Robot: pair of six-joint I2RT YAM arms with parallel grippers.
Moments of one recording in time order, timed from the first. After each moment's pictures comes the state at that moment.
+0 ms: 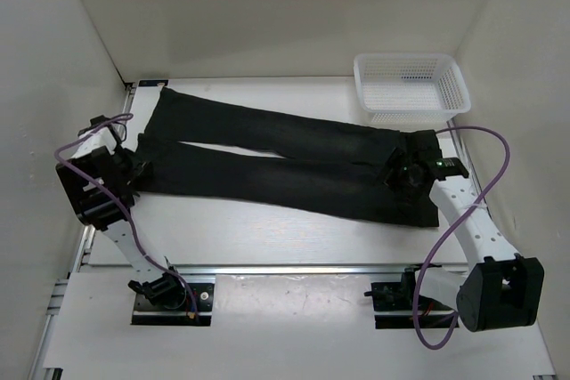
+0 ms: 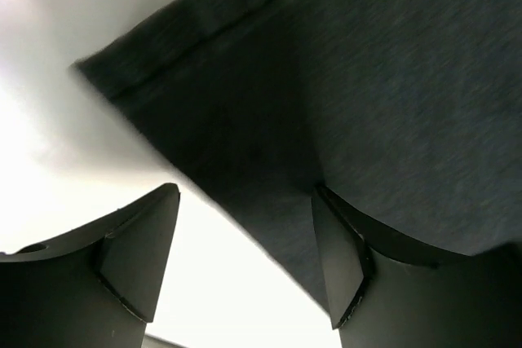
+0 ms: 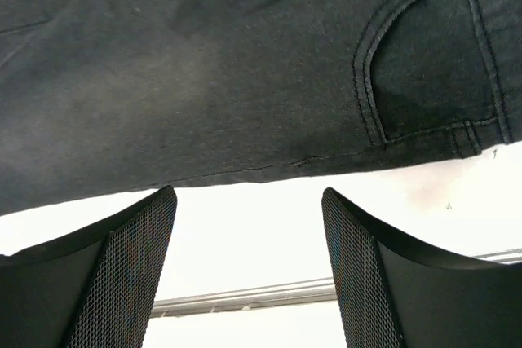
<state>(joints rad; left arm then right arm) 0.46 1.92 1.37 -0.90 -0.03 -0.58 0.15 1.15 0.89 -0.82 -0.02 0.70</state>
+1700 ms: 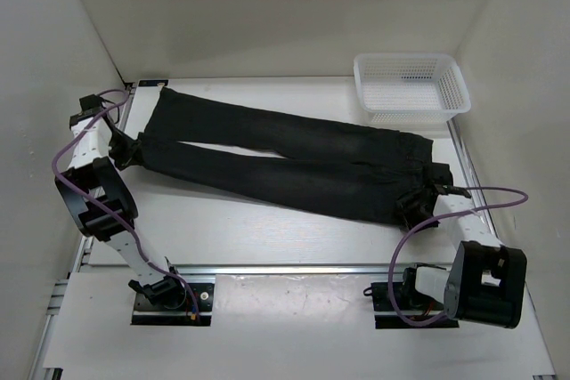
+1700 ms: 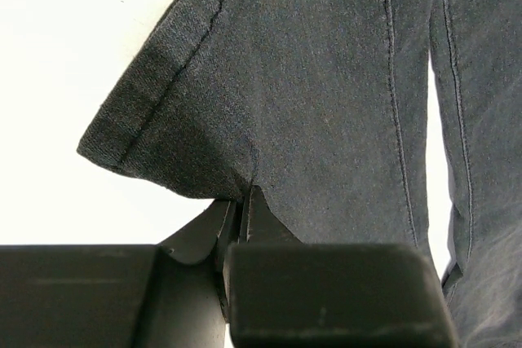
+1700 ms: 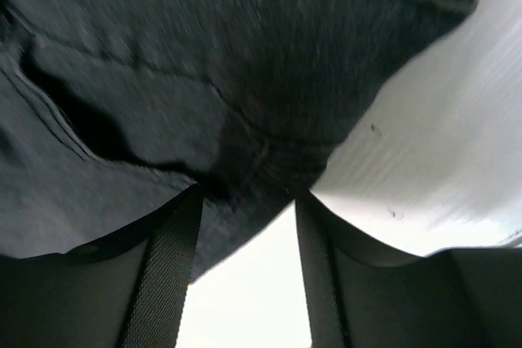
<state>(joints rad) 0.43 1.82 1.48 -0.90 0.05 -0.56 -0.11 1.17 0.56 -0.68 0.01 1.07</state>
